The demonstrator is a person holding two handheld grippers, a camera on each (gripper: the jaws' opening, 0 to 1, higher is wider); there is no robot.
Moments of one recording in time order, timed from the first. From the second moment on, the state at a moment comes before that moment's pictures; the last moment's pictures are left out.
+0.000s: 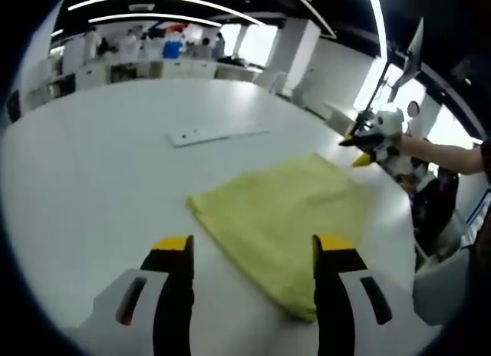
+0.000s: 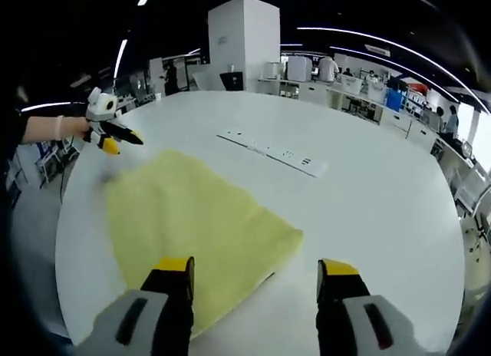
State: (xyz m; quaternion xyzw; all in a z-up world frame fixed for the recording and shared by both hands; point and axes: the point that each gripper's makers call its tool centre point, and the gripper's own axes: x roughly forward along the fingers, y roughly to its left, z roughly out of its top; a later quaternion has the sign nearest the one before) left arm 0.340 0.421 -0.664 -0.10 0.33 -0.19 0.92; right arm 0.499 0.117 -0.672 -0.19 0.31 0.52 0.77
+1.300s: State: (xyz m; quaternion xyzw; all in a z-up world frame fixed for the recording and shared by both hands) left arm 0.244 0.375 -0.702 -0.18 0.35 -0.20 0.90; right arm 0.409 0.068 -0.693 -0.11 0.38 0.52 0.76
